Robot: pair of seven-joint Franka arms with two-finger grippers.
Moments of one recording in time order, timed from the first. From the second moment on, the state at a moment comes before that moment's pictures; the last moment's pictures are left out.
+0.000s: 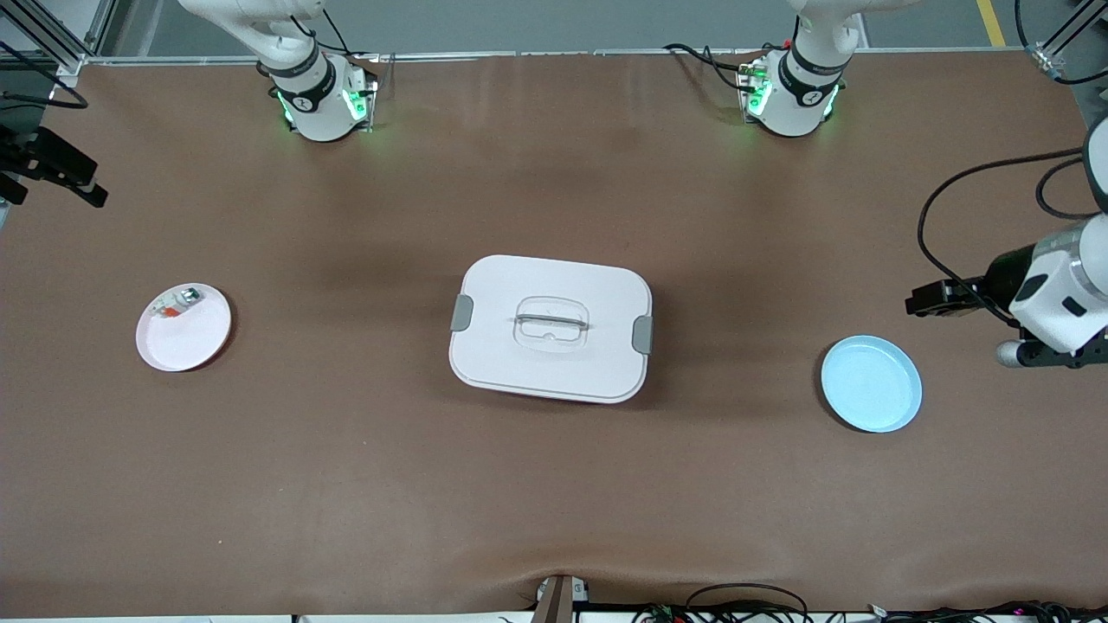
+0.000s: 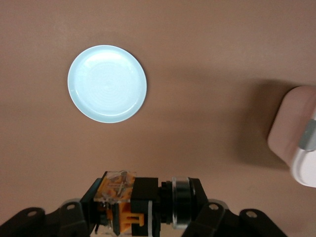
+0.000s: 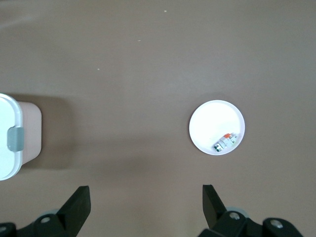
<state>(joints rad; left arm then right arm) 0.09 0.26 -0.13 -1.42 -0.08 1.55 -0.13 -0.08 -0.10 0.01 -1.57 0.02 1.53 0.02</state>
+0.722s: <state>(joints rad) 0.08 0.18 -0.39 -1.41 -0.17 1.52 -0.87 -0.11 0.02 0.01 -1.57 0.02 1.54 0.01</state>
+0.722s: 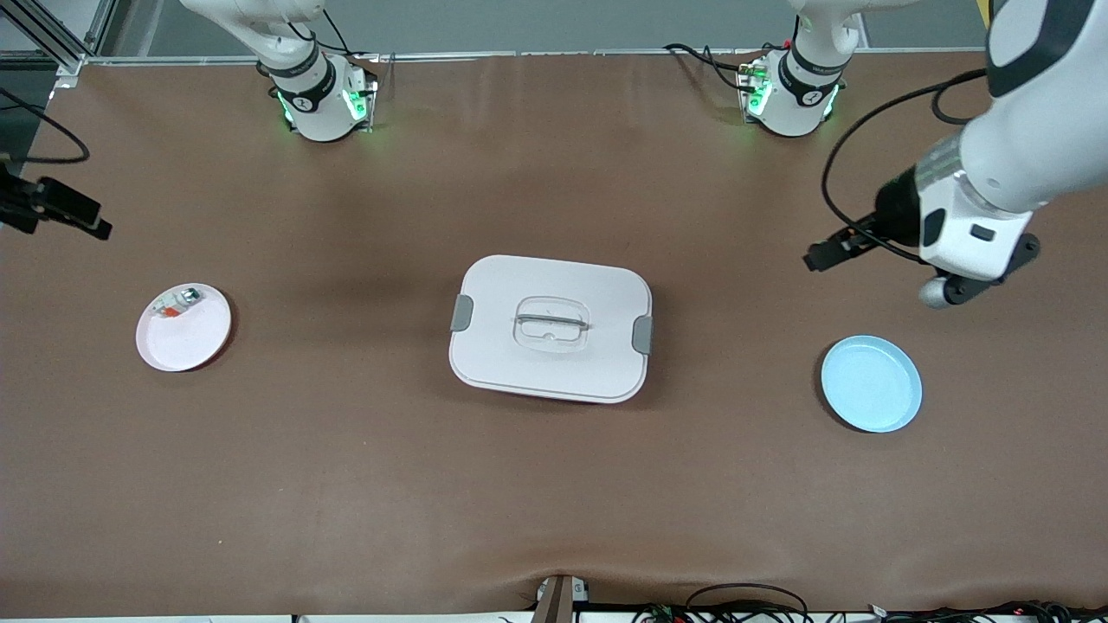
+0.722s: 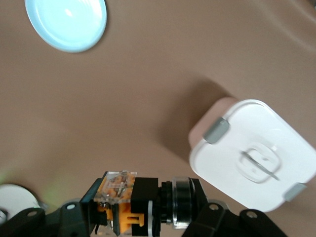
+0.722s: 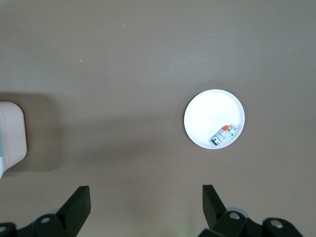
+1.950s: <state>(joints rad) 0.01 0.21 -0.60 -1.40 -0.45 1.94 -1.64 0.01 0.14 0.04 -1.52 0.47 1.54 0.01</state>
